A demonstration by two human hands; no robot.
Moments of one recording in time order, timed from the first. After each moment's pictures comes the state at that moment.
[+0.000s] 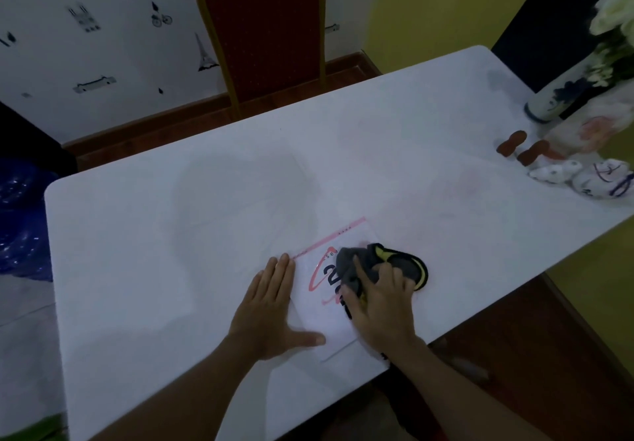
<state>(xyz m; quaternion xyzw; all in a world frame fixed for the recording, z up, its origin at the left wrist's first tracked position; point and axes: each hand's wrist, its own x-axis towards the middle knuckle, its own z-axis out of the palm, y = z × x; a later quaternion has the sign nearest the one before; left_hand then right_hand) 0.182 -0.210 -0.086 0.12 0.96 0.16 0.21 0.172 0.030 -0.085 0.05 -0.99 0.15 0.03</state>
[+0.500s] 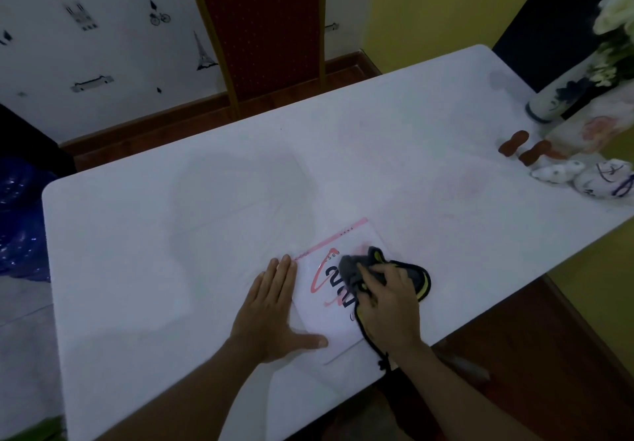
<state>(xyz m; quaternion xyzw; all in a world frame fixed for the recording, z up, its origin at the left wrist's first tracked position) 0.183 -0.211 -0.086 0.12 0.96 0.17 0.20 0.174 0.034 -0.089 0.04 -0.97 0.21 0.08</state>
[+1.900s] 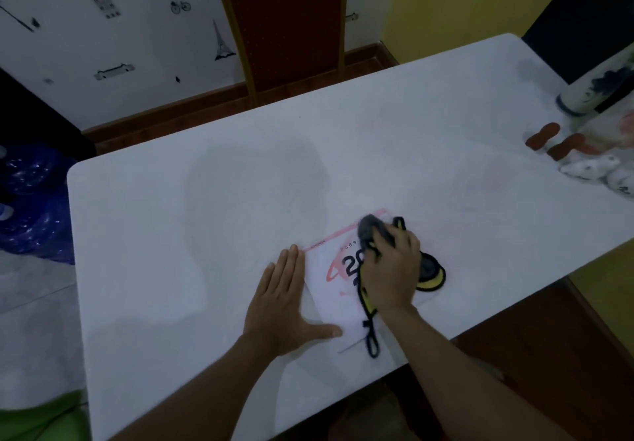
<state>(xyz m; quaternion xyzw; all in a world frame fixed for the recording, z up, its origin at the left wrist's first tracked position) 0.197 -0.210 -0.084 0.07 0.96 0.19 0.17 0.129 -0.007 -0.075 -0.08 -0.96 0.24 0.08</state>
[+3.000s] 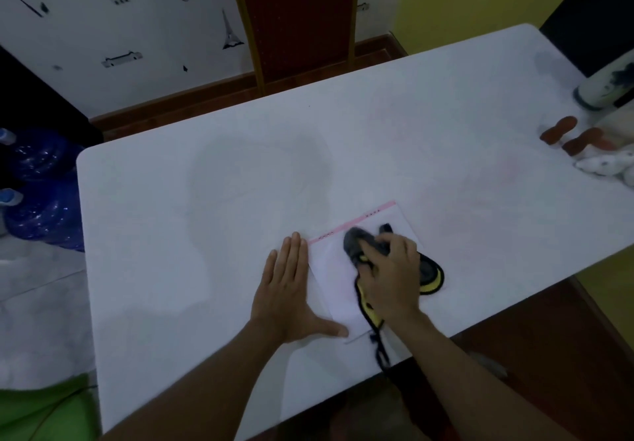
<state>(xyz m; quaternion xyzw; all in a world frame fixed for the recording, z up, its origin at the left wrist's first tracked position) 0.193 -0.210 -0.079 0.06 0.97 0.15 0.20 0.156 -0.008 -0.084 0.02 -0.97 0.24 0.04</state>
